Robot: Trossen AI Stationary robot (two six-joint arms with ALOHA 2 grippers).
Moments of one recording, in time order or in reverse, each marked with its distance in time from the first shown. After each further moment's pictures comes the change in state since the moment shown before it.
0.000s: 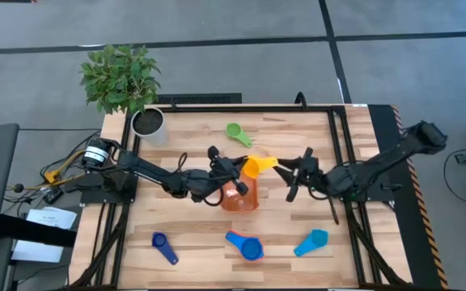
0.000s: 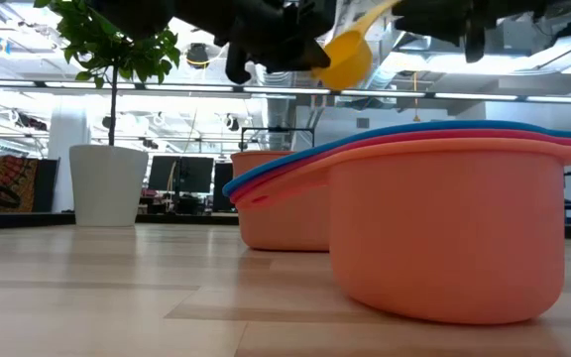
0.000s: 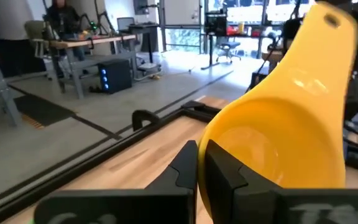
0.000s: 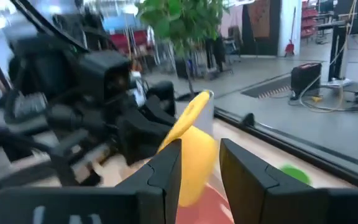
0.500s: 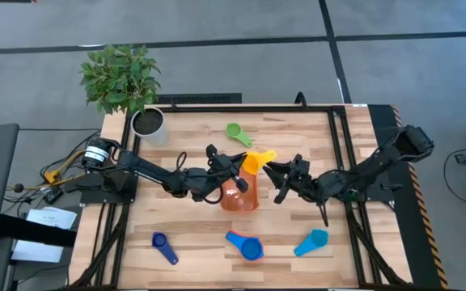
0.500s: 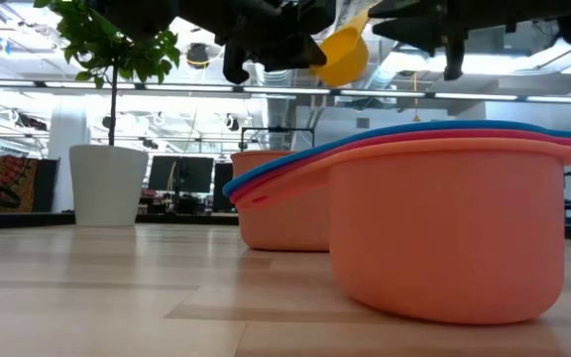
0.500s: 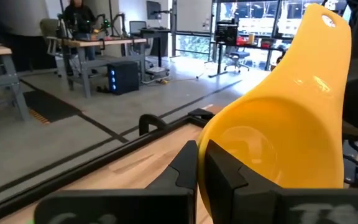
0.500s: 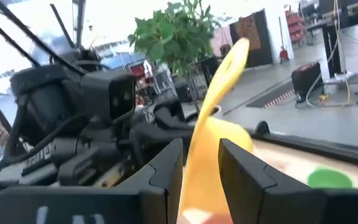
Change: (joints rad) left arm 0.000 0.000 0.000 0.048 -0.032 -0.016; right arm -0.018 0.282 -0.005 0.468 0.037 0.046
